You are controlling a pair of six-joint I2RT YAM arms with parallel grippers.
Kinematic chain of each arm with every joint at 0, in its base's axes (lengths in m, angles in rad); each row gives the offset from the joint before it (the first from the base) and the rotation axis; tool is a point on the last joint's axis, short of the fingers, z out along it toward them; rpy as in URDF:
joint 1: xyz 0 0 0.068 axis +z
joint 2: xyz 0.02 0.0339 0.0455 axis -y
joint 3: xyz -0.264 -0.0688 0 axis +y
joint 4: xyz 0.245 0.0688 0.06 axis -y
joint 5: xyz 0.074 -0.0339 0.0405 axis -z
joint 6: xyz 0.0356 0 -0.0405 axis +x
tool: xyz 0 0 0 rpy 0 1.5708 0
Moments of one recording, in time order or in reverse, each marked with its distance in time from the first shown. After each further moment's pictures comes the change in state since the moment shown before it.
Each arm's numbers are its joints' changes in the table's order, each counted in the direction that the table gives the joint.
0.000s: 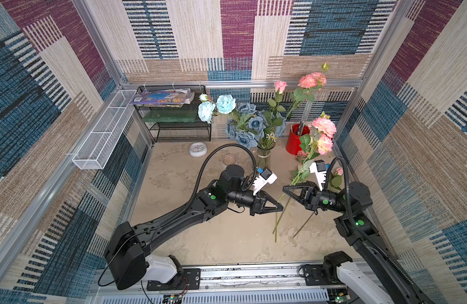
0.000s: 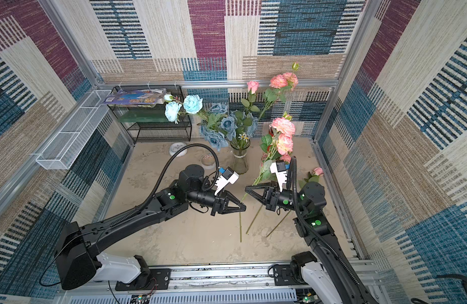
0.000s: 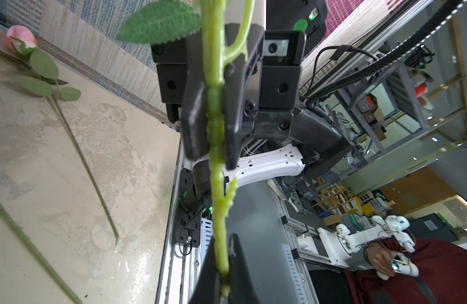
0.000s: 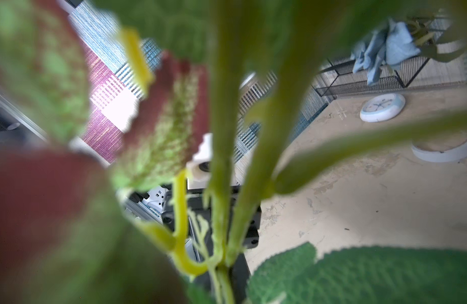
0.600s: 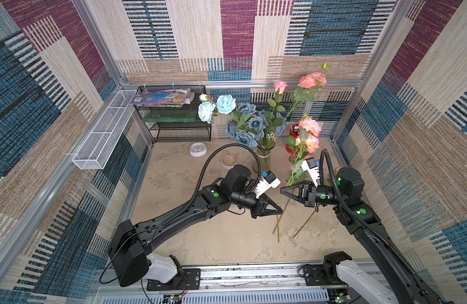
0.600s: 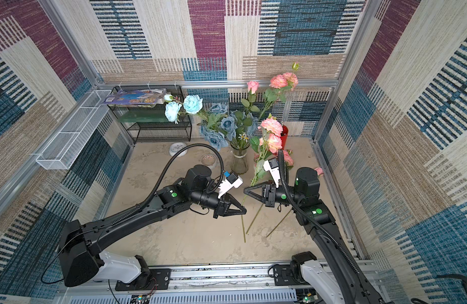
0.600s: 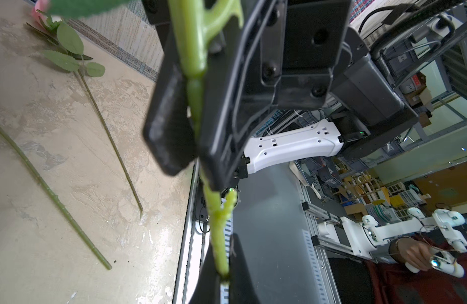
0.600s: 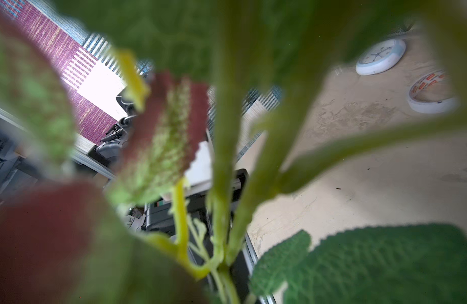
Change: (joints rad) left arm -0.035 -0.051 -0.080 -0.222 -0.068 0.139; right arm -0.002 -0.097 -0.158 -0.347 -0.063 -0.209
